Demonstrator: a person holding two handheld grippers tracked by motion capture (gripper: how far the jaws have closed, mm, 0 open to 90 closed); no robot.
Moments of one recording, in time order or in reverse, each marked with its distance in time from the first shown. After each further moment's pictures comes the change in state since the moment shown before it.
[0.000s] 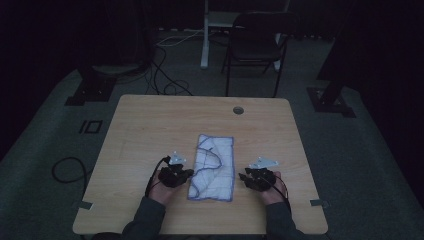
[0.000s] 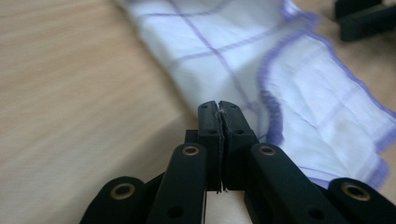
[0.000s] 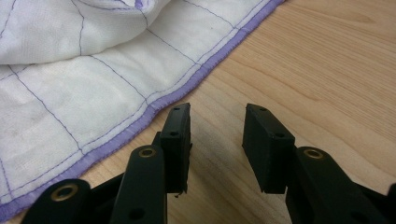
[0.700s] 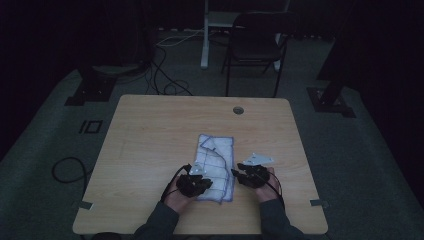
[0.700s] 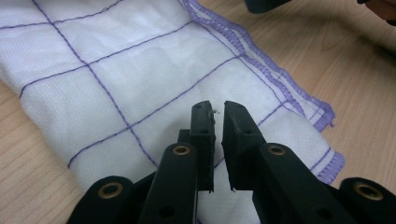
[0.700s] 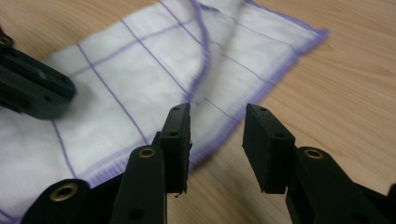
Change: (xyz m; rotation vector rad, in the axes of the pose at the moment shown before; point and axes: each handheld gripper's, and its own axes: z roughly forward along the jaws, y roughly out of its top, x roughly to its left) left arm -0.046 0.006 0.024 0.027 -0.091 0.119; right arm 0.016 0.025 0.001 -0.077 0.050 -0.023
